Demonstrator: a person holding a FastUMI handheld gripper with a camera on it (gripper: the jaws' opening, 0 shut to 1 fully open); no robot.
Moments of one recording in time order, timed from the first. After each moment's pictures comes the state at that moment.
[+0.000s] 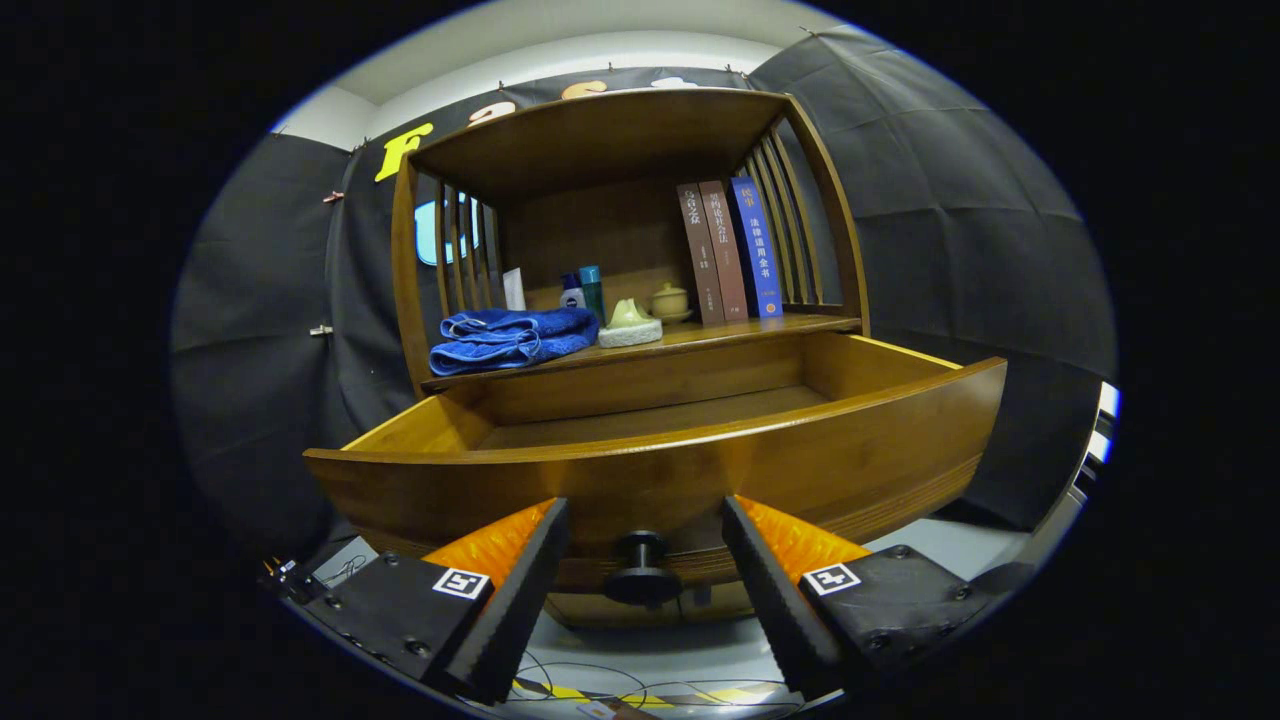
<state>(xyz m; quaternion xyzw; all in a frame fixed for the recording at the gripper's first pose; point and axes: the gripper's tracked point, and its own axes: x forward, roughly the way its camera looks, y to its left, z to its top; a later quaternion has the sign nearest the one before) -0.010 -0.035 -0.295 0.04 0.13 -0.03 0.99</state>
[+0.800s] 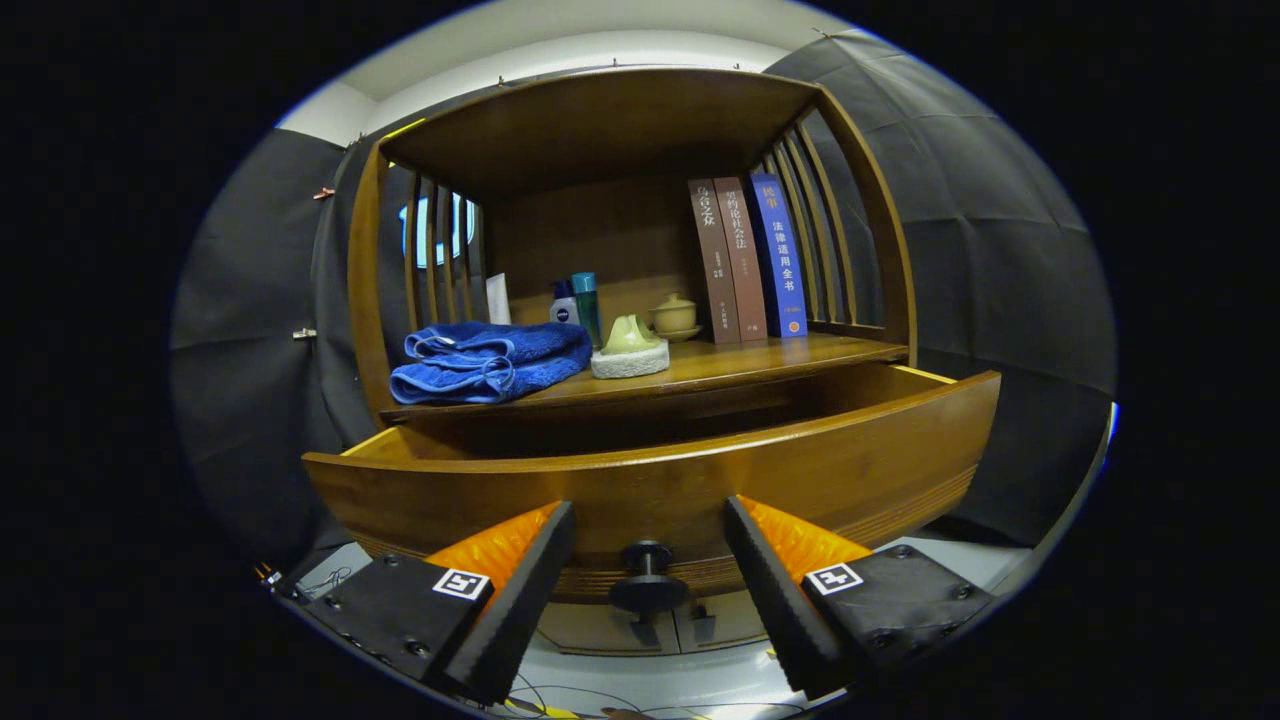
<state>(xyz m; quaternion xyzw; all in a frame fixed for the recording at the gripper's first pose) 0.090 -0.035 -0.292 0.04 0.12 -0.03 0.99</state>
